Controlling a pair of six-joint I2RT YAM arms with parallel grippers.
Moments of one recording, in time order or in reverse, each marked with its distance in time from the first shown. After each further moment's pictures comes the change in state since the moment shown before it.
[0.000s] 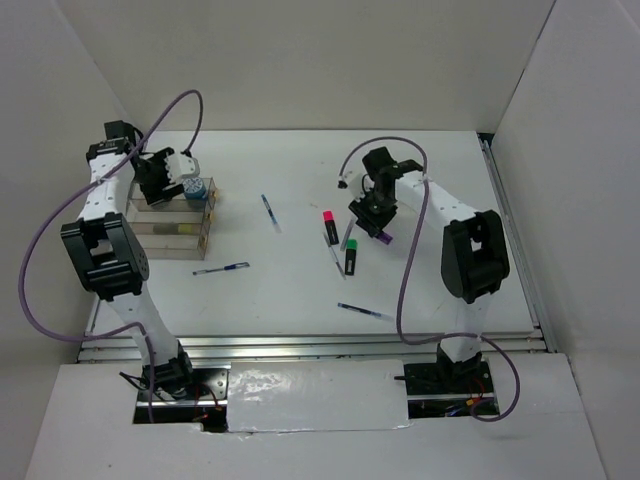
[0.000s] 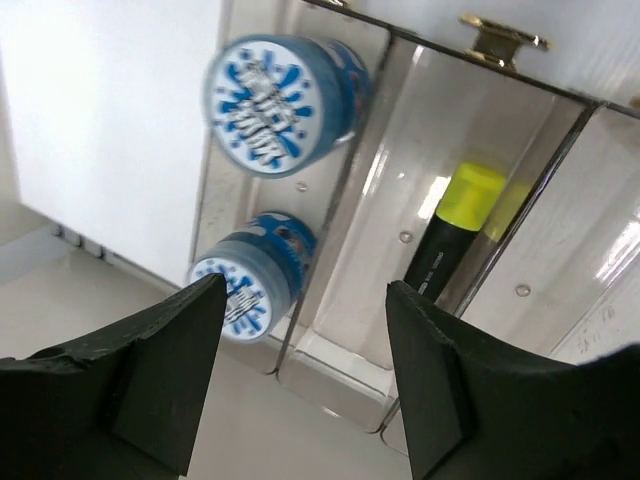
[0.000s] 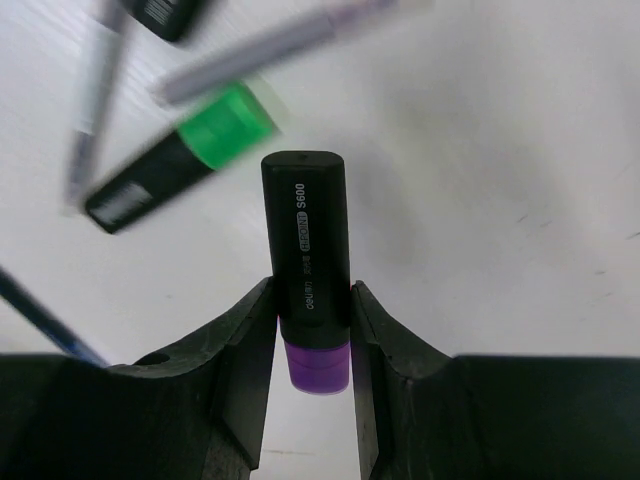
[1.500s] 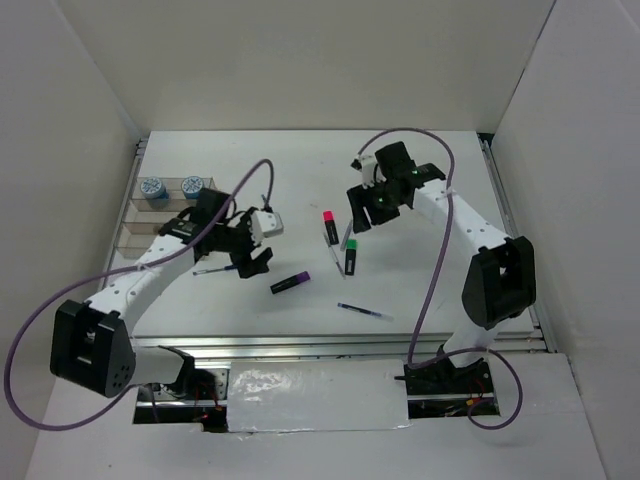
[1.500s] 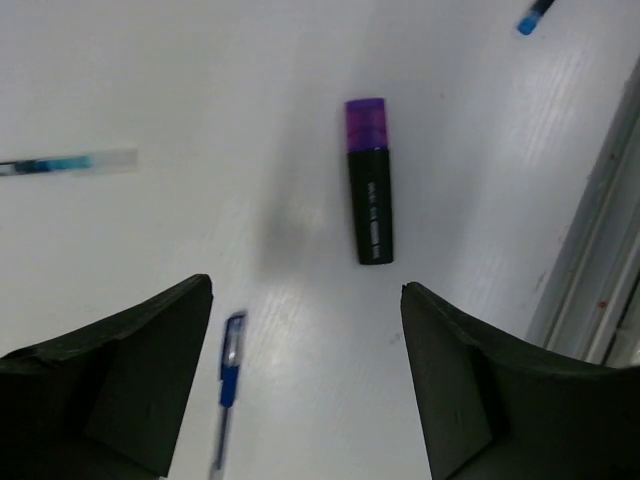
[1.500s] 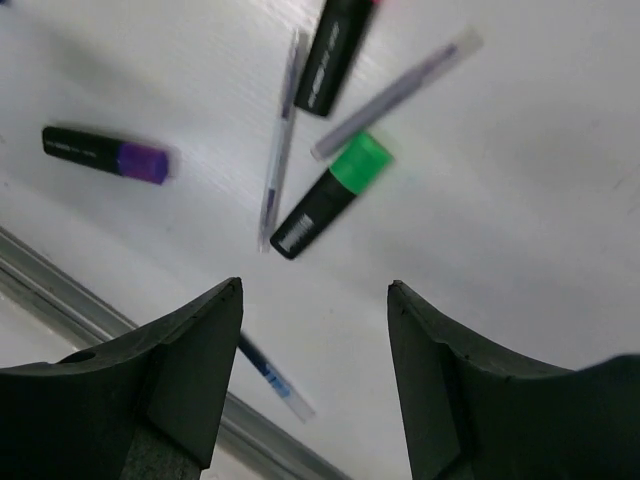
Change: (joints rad) left arm -0.559 -0.684 -0.819 0.367 0.192 -0.808; right arm 0.043 -0.239 -0.027 0.072 -0.144 0.419
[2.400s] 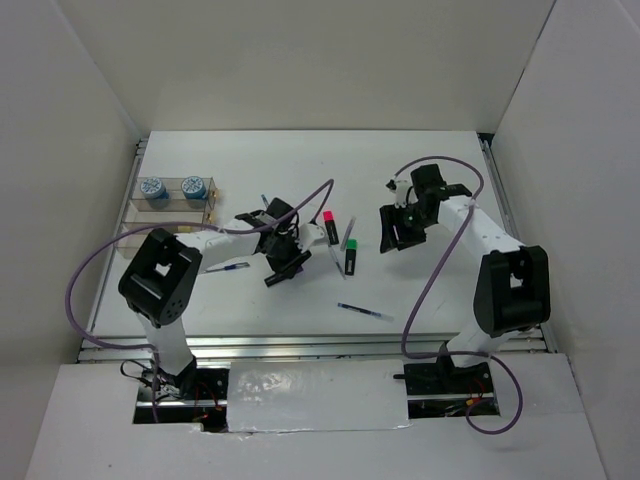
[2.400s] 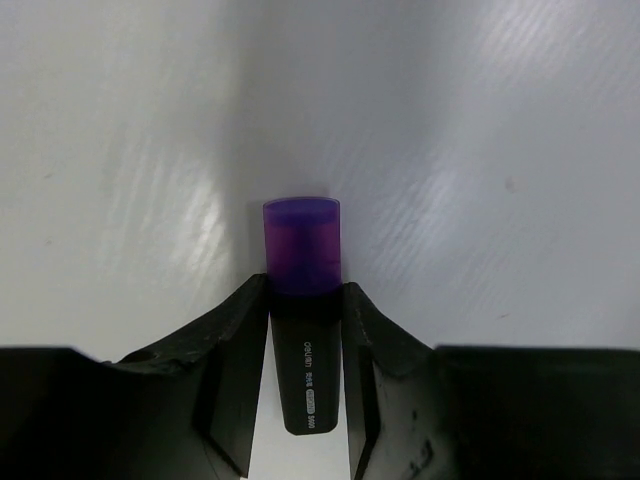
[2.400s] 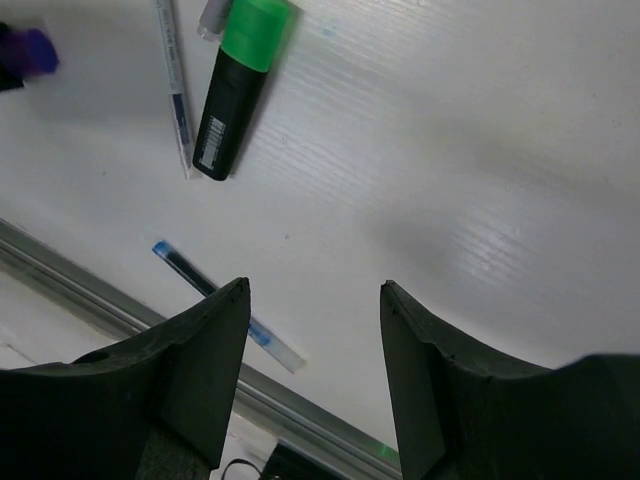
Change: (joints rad) left arm -0.308 0.510 0.151 0.128 -0.307 -0.308; right arm -0.228 -0.090 -0.296 0.025 -0.101 0.036
